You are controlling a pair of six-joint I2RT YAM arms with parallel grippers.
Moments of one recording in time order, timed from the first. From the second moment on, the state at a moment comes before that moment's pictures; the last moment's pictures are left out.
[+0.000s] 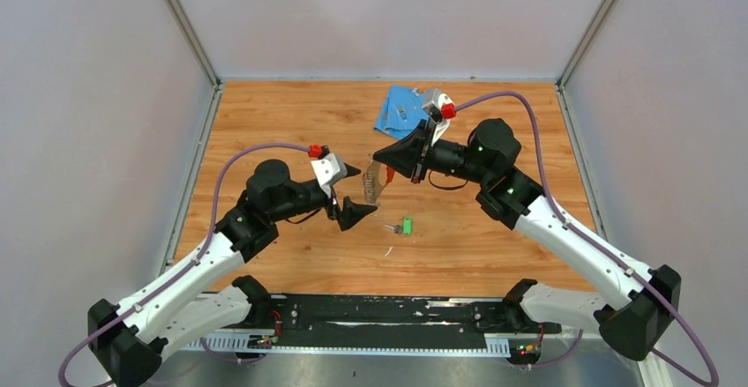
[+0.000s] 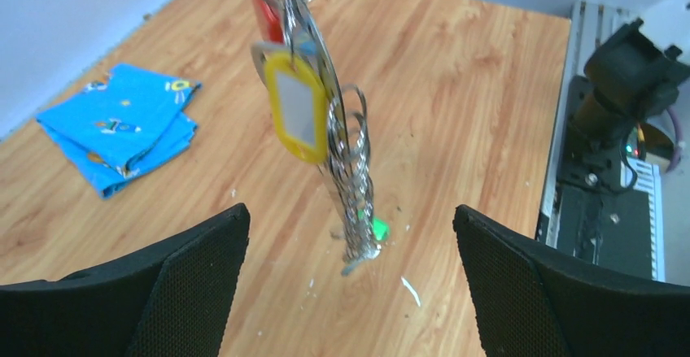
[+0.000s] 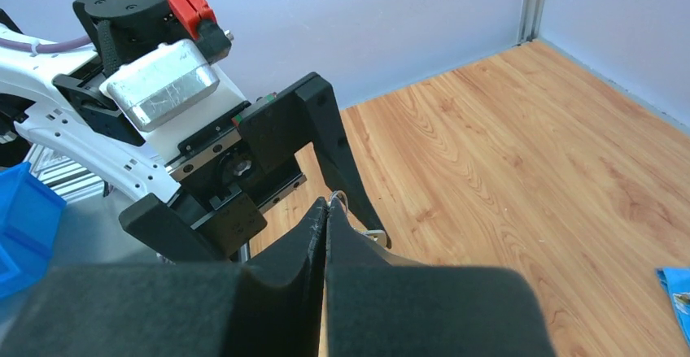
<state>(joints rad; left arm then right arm) -0.68 0.84 0.69 0.00 0.49 0.10 0.72 1.10 1.04 0.17 -0.57 0.23</state>
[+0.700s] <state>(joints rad) -0.69 0.86 0.69 0.09 0.48 0.29 0.72 1.06 1.04 0.14 -0.59 0.27</state>
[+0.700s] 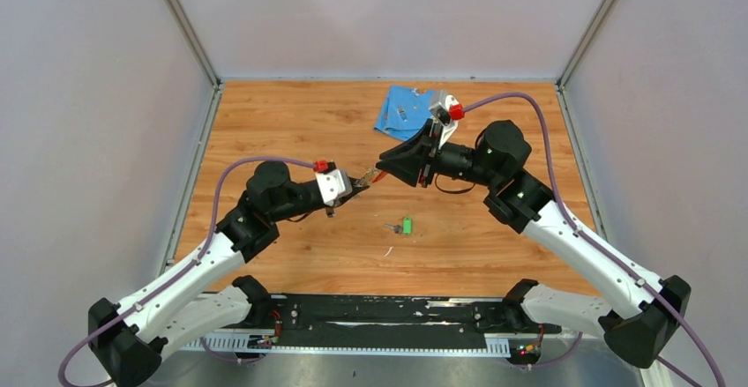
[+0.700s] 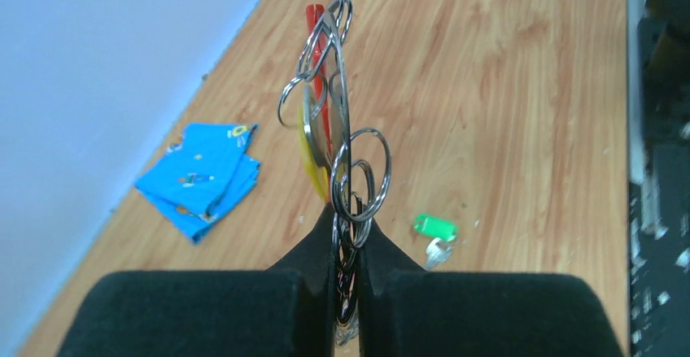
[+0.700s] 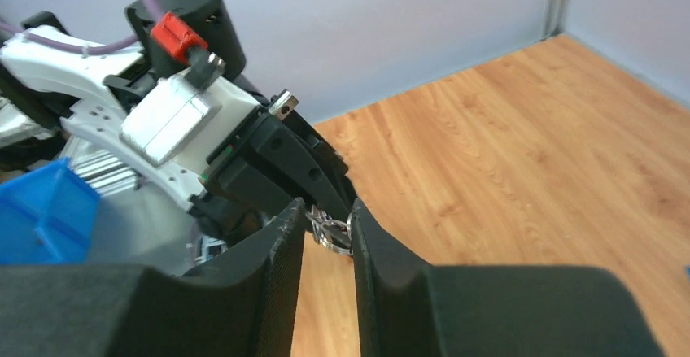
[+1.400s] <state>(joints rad) -0.69 0.64 0.52 -0.38 0.75 2.02 0.56 1.16 1.12 -0.20 -0.82 0.50</state>
